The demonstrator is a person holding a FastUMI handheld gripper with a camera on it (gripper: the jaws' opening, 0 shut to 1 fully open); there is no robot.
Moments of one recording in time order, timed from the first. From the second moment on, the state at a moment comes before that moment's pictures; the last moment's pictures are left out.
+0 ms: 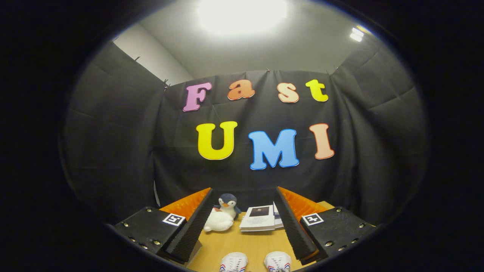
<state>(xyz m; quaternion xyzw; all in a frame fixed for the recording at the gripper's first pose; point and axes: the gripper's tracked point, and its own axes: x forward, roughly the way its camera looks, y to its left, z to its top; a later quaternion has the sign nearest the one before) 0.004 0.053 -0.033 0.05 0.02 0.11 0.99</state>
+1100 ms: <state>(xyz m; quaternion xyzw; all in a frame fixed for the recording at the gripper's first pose) -0.038 0.161 -0.253 0.46 0.37 0.20 0.78</state>
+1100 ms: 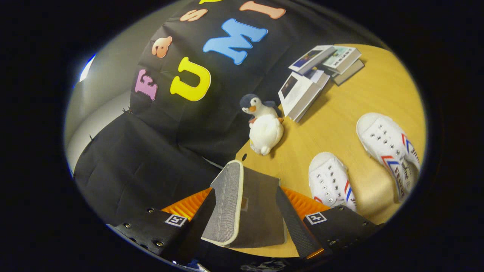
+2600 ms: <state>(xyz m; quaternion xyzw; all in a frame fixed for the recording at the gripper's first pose) -0.069 0.252 -0.213 0.47 0.44 0.28 0.72</state>
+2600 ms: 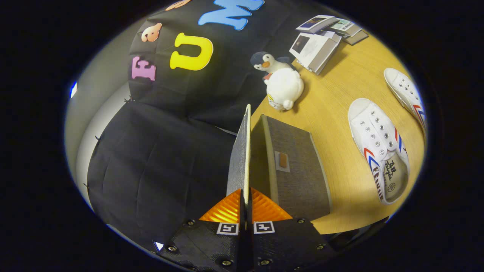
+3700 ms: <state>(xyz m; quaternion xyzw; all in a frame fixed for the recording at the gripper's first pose) -0.098 0.398 -0.103 0.29 0.37 0.41 0.78</state>
